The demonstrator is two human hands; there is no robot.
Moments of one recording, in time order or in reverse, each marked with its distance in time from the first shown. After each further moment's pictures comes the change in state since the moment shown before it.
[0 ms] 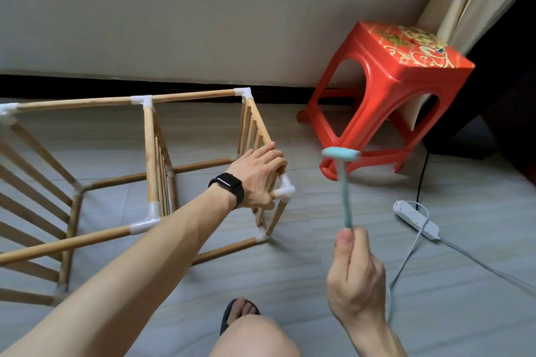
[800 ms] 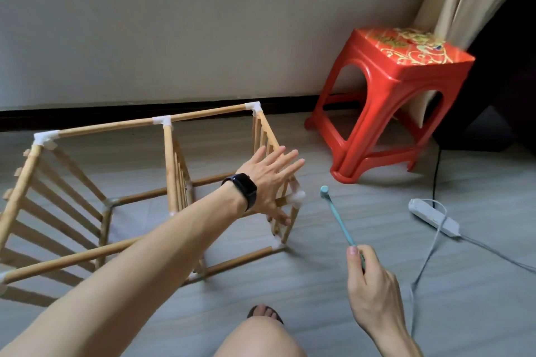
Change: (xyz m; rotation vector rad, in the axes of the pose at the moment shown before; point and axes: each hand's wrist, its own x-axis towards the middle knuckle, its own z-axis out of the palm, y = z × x) left_hand -0.015 0.020 -0.036 0.409 -0.206 0.057; right_hand -0.022 0.022 0.004 0.101 -0.086 0.234
